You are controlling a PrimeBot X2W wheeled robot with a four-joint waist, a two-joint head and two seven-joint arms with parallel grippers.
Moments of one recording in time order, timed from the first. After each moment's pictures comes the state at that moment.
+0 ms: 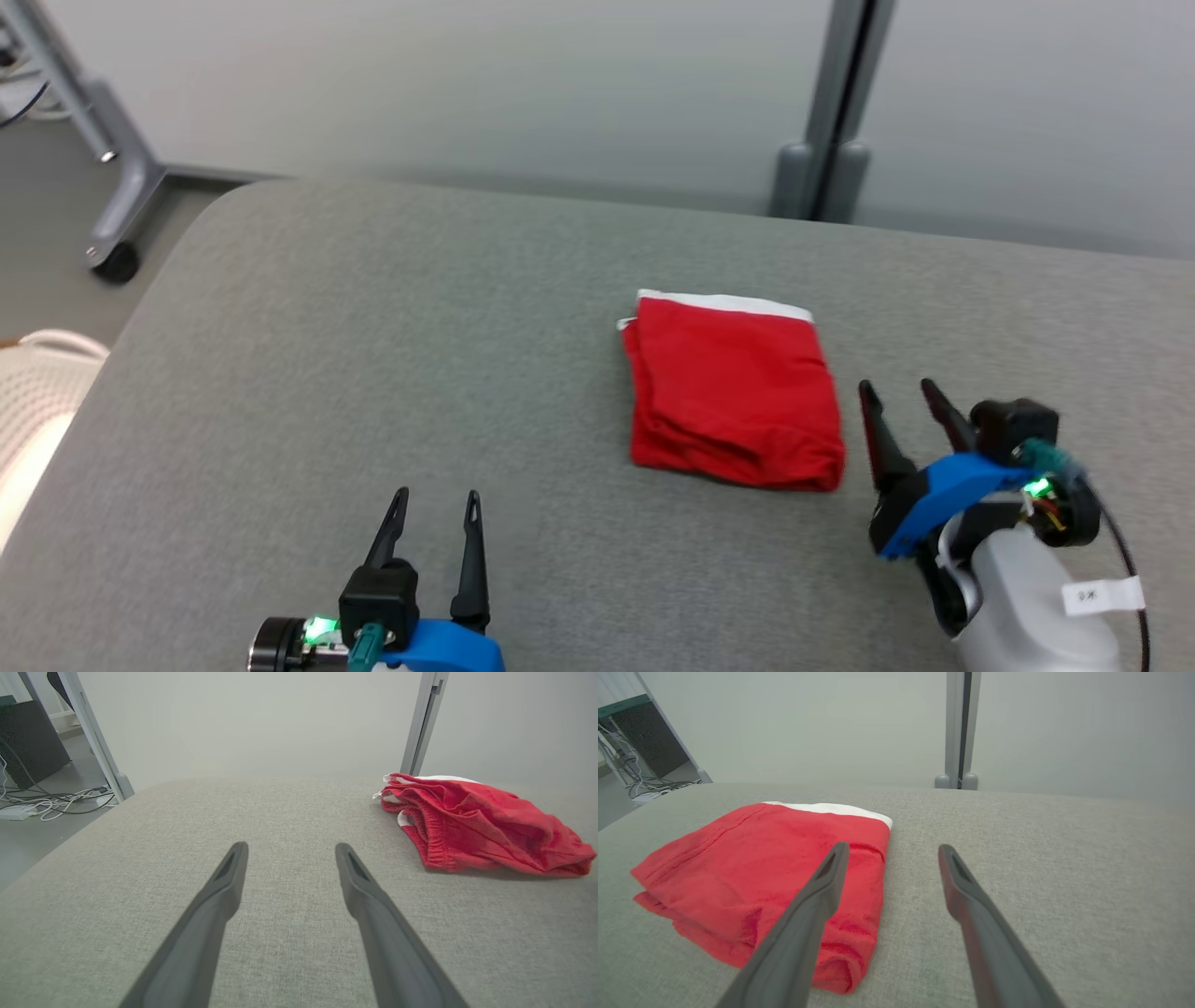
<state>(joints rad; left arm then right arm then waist) -0.06 0.05 -0.30 0.39 -0.15 0.12 -0.26 -0.46 -0.05 -0.01 0.82 0.12 0.13 -0.26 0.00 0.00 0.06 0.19</state>
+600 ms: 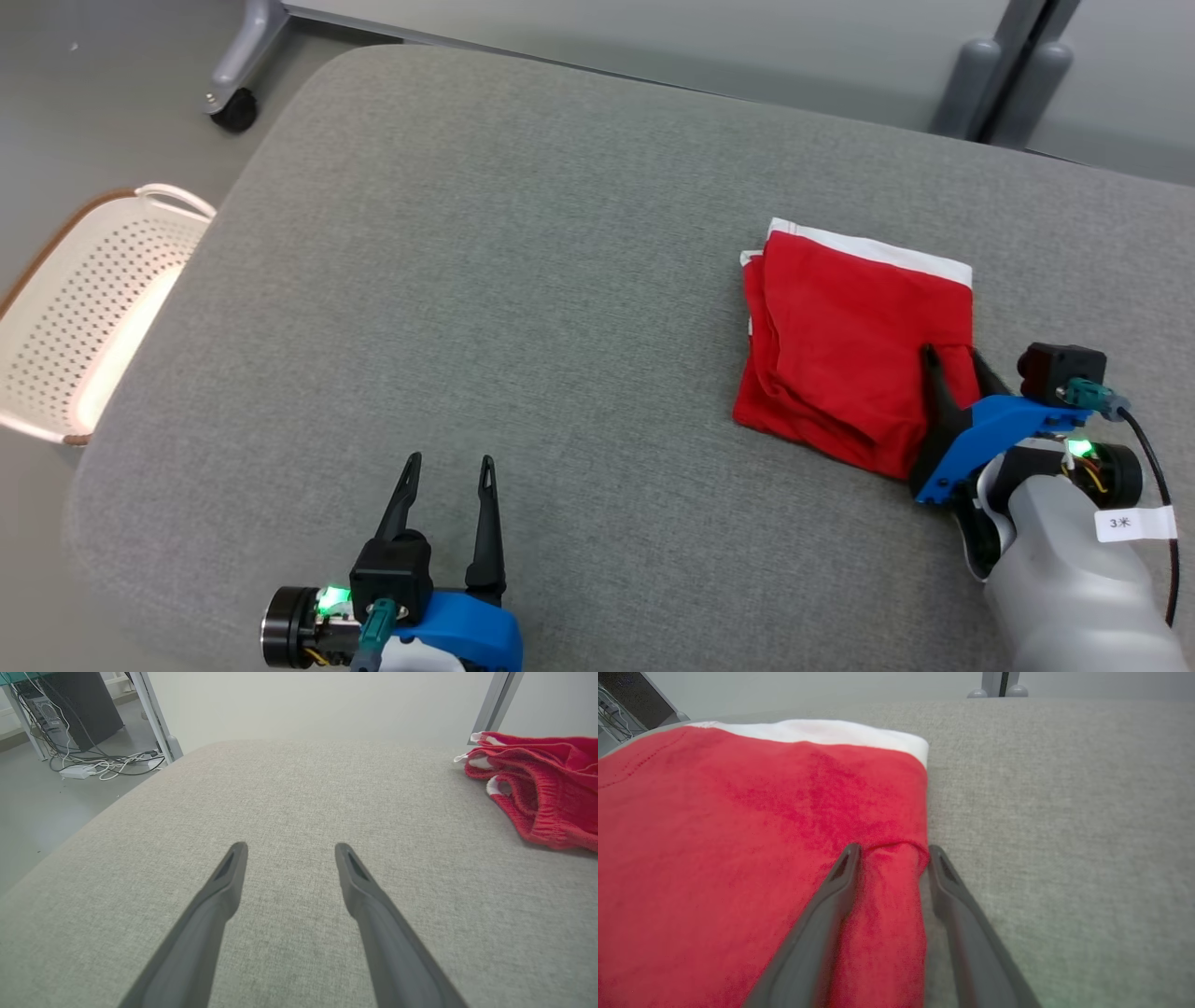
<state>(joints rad) -0.11 0.05 -0.35 0.36 -0.18 0.16 -0.26 -0.69 -0.10 -0.14 1.15 0.09 0.13 -0.27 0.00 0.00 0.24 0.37</state>
